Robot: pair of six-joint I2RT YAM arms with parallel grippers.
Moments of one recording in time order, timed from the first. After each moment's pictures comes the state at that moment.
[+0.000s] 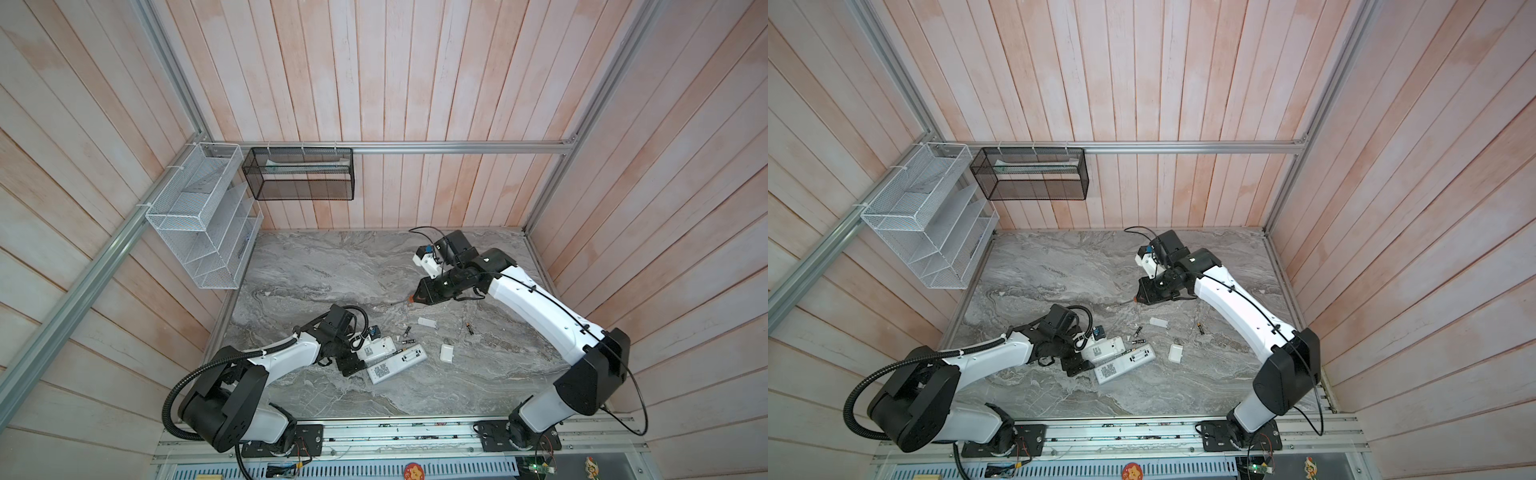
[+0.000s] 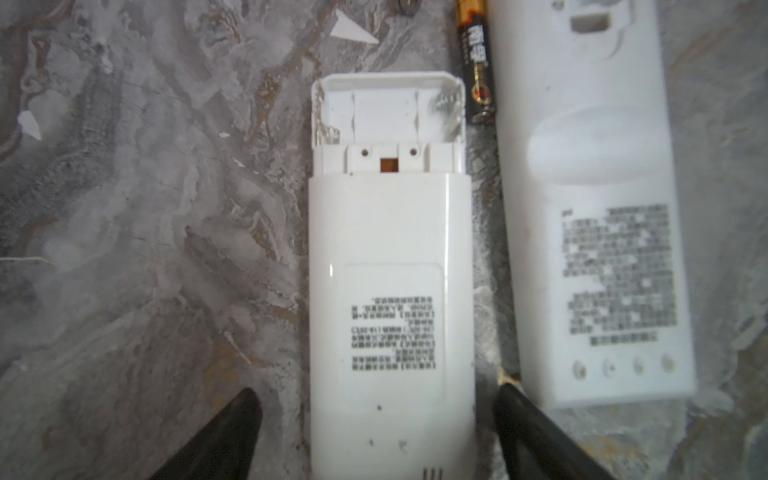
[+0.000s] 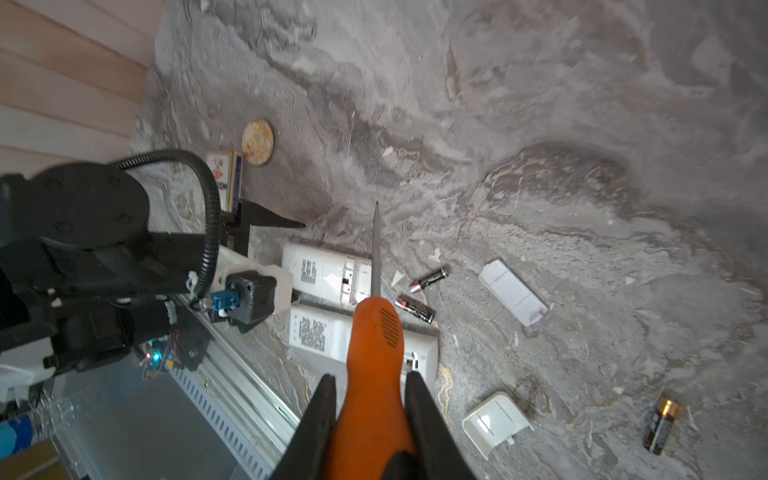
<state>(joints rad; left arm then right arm) -0.54 1.42 0.61 -0.32 0.29 0.64 0.59 1.55 1.52 -0.98 -0.34 0.26</state>
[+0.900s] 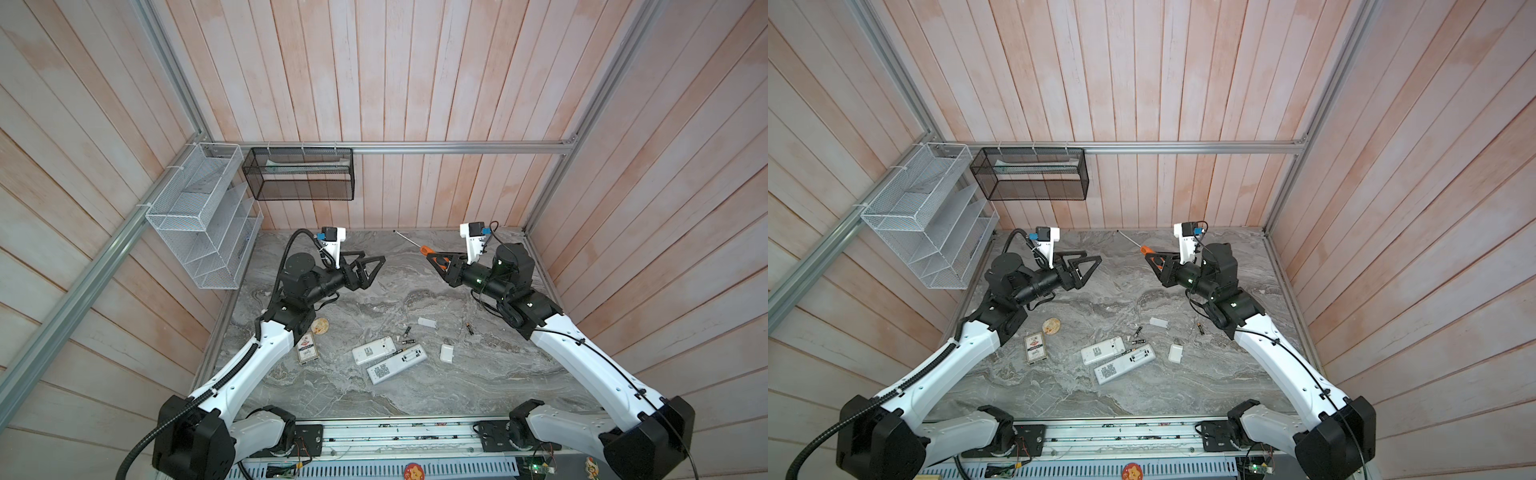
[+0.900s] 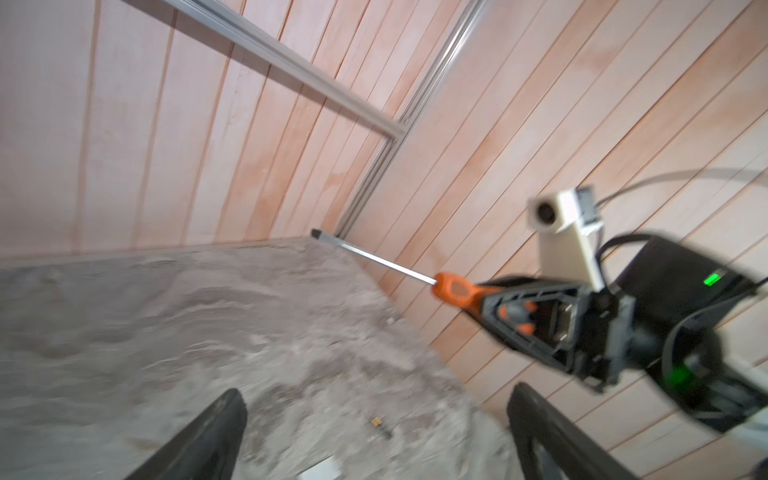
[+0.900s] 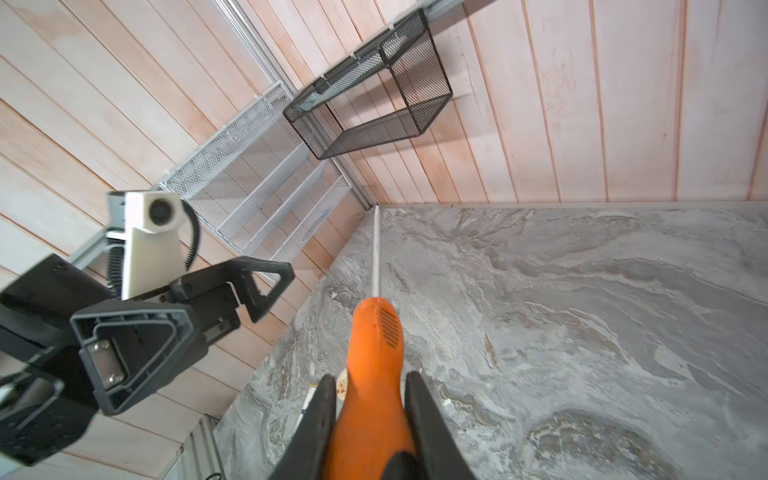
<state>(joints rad) -0.39 1.23 0.88 0.40 0.57 -0.69 0.49 1.16 1.02 0.01 -0.41 0.54</state>
